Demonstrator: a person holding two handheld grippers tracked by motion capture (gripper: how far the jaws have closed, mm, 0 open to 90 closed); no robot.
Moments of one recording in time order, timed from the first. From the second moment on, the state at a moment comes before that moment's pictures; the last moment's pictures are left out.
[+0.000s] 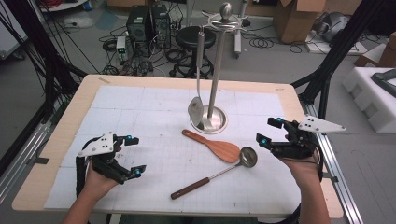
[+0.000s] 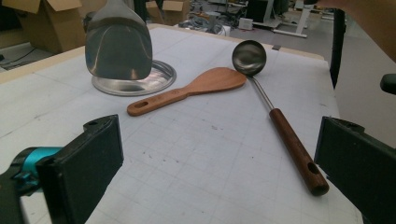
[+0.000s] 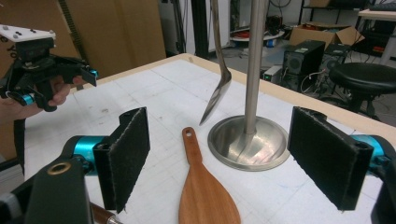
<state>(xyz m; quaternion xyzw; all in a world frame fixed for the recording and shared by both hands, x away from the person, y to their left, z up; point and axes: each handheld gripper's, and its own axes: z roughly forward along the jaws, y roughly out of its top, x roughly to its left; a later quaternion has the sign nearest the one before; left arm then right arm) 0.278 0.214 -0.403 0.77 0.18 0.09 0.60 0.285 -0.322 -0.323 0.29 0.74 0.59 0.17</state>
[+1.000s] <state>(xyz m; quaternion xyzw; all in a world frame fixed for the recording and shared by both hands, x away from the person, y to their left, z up) 0.282 0.213 -0.400 0.77 0.18 0.09 0.61 0.288 -0.286 -0.325 0.23 0.80 0.53 0.12</state>
